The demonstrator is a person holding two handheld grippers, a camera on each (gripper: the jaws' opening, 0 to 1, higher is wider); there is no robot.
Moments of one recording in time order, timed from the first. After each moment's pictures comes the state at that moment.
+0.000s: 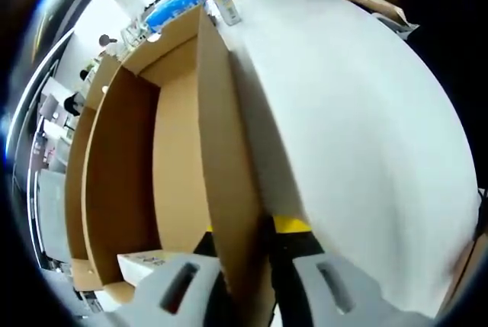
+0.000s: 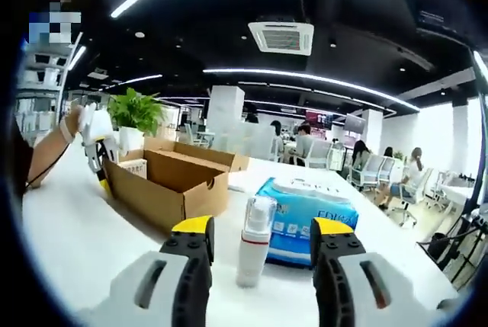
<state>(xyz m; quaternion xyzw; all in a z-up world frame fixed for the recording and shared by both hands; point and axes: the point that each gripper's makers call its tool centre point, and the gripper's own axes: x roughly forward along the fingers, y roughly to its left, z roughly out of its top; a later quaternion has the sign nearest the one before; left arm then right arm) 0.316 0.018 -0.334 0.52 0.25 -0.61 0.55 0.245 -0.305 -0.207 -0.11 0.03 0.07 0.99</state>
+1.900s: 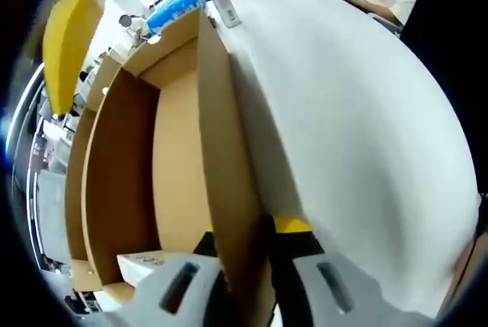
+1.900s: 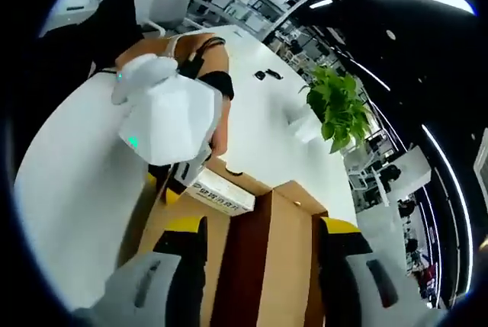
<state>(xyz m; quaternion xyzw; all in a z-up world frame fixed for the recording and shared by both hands) 0.319 0.017 -0.334 0.52 0.24 -0.61 0.54 0.397 0.003 -0.173 -0.53 0.04 0.53 0.66</state>
